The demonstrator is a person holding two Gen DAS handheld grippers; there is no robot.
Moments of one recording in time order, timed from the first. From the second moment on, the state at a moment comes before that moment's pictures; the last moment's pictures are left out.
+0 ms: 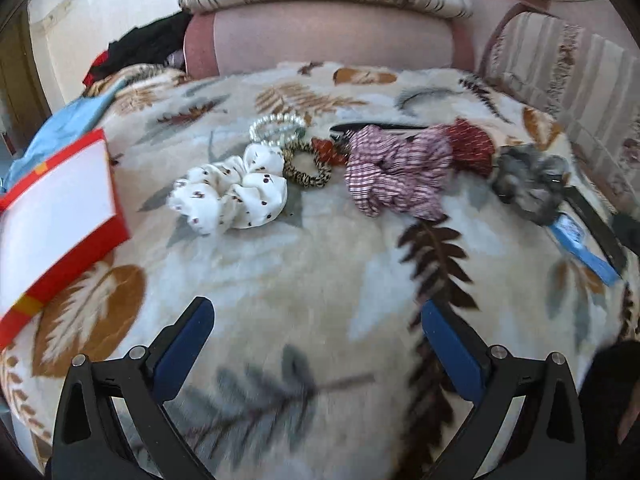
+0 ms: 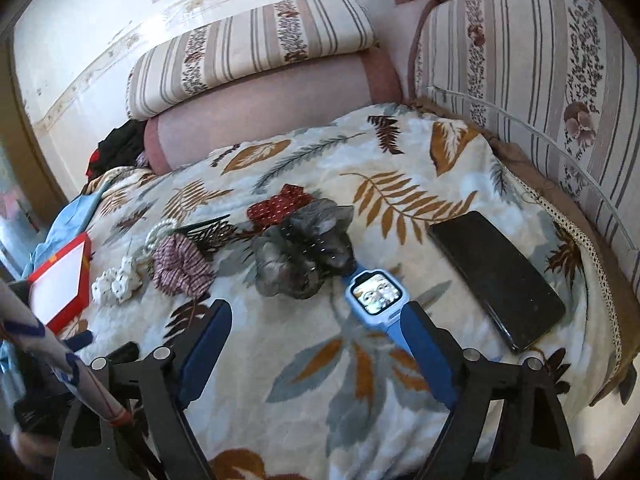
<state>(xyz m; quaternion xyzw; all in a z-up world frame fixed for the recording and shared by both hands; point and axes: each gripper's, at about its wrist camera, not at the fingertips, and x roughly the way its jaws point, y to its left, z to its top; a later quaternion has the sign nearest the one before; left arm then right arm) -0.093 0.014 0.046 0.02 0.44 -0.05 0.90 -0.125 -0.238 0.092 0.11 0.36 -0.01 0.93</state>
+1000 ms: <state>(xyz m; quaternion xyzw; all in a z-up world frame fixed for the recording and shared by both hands) -0.143 0.015 0.101 0.02 0.37 -0.06 0.92 -0.164 -0.218 0.089 0.09 0.36 0.00 0.93</state>
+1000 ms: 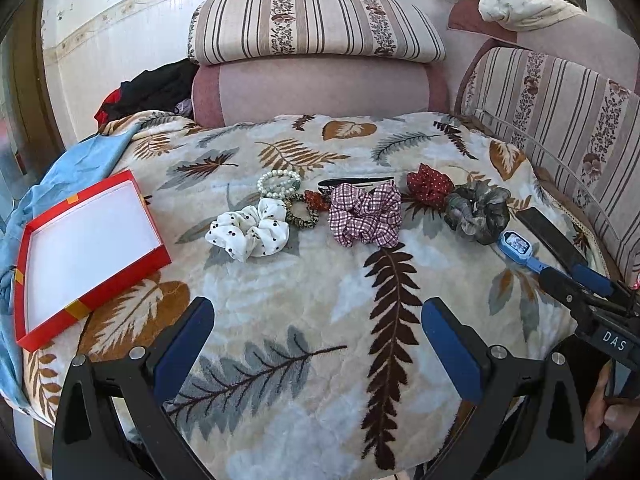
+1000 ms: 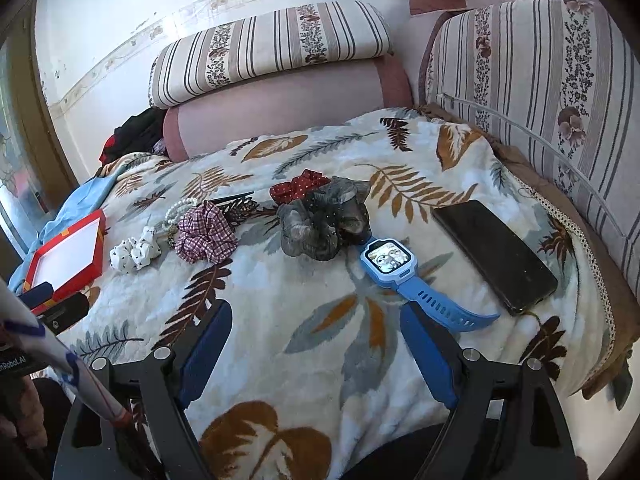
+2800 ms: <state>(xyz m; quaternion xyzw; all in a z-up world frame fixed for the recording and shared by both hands) -0.123 0.005 0.064 0.03 0.43 -0.09 0.90 -0.032 -0.272 0.037 0.03 0.56 0.06 0.83</state>
